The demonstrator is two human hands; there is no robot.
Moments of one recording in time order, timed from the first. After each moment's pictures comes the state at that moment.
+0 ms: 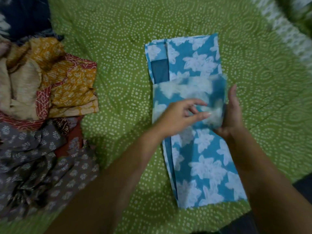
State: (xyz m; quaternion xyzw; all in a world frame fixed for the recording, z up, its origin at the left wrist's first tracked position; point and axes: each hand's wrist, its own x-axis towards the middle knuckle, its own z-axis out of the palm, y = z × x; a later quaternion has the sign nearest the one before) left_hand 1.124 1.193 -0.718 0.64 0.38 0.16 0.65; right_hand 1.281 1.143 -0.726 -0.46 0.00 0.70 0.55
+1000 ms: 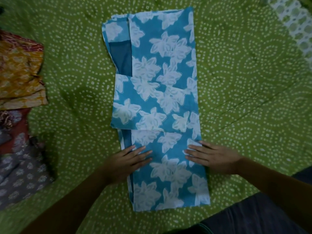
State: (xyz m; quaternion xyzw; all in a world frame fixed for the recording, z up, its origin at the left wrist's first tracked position) left_hand 1.059 1.081 -0.880 0.98 0.10 -0.11 0.15; right_hand 1.455 0.988 -0.881 -0.29 -0.94 0.15 -0.12
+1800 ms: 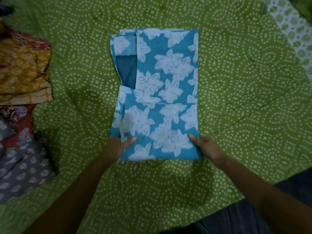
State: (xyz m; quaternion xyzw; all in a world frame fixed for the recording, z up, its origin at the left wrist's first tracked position) left_hand 1.098 1.111 -0.818 0.32 0.68 0.05 0.66; right_hand 1.388 1.034 -0.825 -0.71 -0.14 0.66 0.20
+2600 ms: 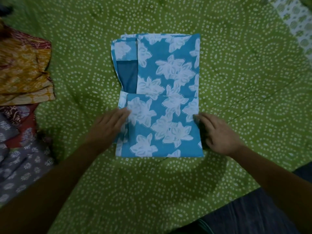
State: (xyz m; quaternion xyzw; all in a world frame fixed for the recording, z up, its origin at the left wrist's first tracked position) left_hand 1.046 1.159 -0.850 0.92 0.37 -0.02 0.08; right_hand 1.430 1.028 -0.846 -0.64 -0.73 0.23 -0.03
